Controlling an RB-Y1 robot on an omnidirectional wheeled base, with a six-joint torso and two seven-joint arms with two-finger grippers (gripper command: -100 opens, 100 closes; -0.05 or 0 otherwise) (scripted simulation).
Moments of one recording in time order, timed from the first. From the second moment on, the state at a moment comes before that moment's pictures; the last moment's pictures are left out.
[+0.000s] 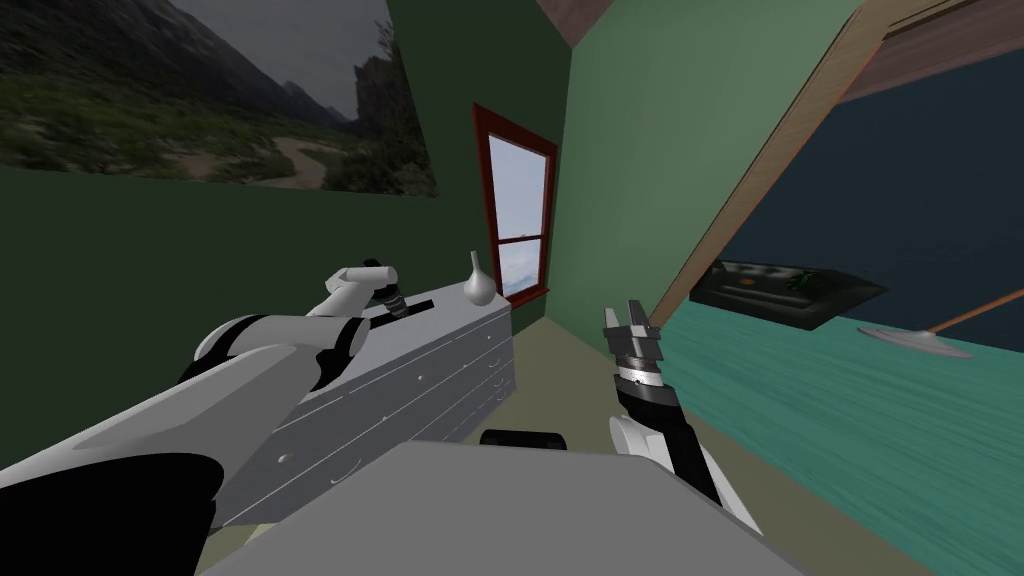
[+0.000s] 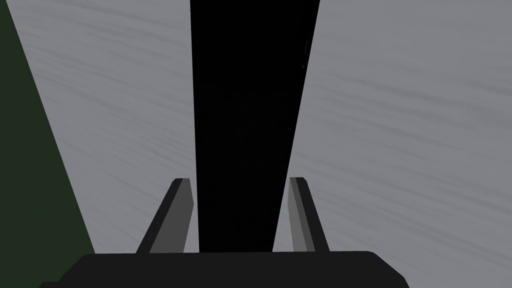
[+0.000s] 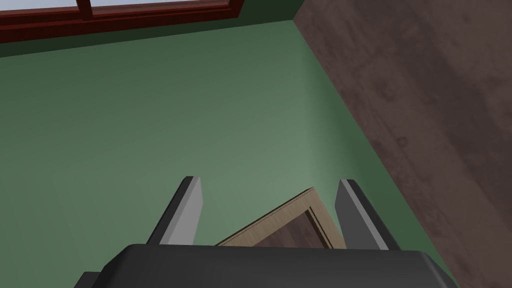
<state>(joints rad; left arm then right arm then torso) -1.06 0.92 0.03 -0.51 0.42 1.33 0.34 0.54 0.00 0.03 -2.27 0.02 -0.47 -0.14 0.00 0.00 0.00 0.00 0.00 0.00</state>
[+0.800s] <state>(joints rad) -1.04 0.93 0.05 -0.60 0.50 1.38 0.18 0.54 0.00 0.03 -2.27 0.02 -0.47 -0.14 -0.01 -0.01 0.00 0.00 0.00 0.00</state>
